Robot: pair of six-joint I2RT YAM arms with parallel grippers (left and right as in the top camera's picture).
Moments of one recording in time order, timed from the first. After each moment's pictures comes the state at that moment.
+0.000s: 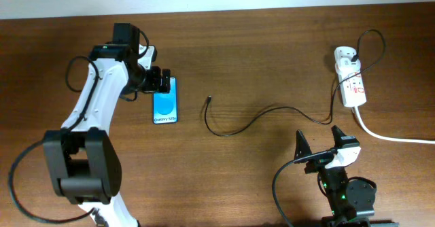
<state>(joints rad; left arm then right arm) -0.06 1.96 1.61 -0.99 0.13 0.00 0.04 0.01 0.01 -0.07 -0.10 0.14</state>
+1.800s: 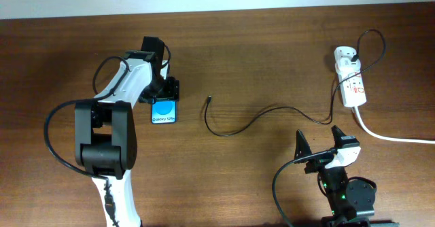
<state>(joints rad) -0.14 2.19 1.62 -0.90 0.03 -0.12 0.04 0.01 0.01 -0.07 -0.10 0.14</state>
